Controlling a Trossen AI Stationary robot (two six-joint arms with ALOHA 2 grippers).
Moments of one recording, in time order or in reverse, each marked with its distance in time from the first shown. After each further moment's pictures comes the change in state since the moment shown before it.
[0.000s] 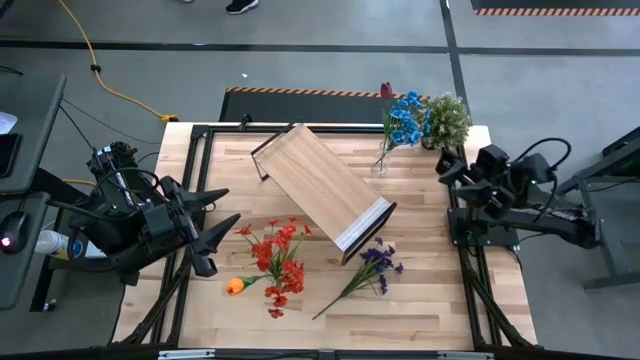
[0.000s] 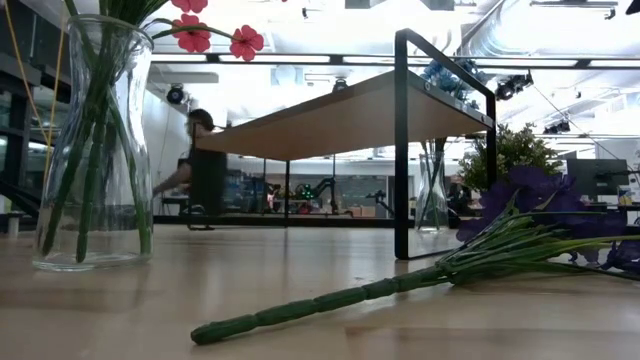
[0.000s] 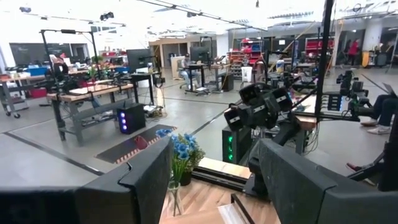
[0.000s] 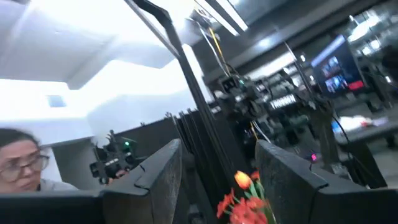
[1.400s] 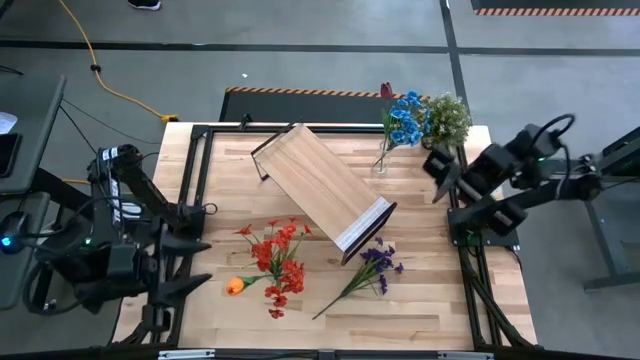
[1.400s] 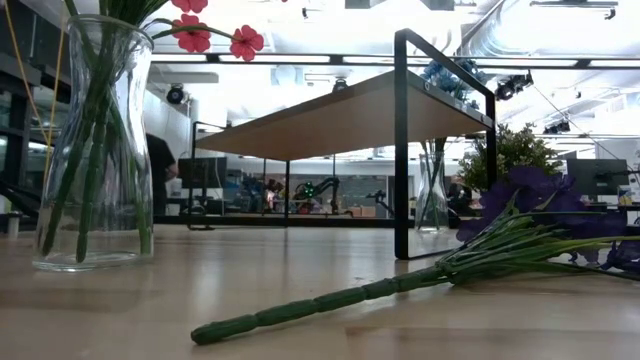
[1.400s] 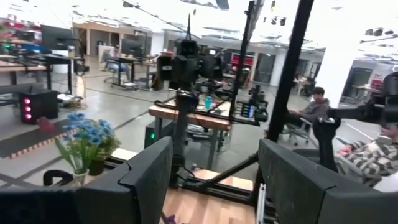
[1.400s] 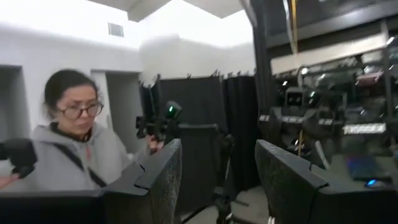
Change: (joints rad) left arm -0.253 0.049 0.000 -0.025 0.038 -0.272; right arm 0.432 0.522 0.657 -0.302 0.039 -0.455
